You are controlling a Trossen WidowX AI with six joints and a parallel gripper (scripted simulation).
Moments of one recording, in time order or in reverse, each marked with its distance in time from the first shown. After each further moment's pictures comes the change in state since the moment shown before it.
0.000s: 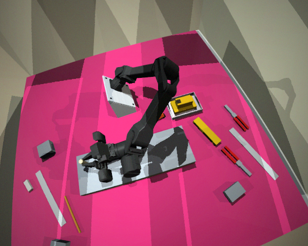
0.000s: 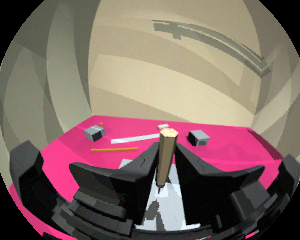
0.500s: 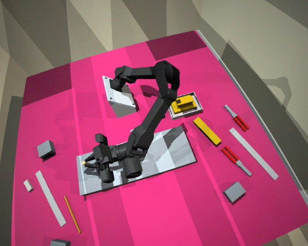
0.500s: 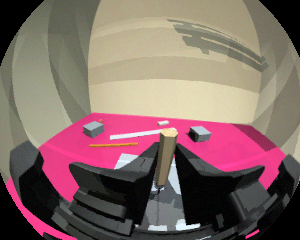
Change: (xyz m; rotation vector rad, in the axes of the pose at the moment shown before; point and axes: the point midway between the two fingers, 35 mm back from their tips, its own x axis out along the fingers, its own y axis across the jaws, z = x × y) arm 0.002 0.000 -0.021 0.000 0.001 -0.001
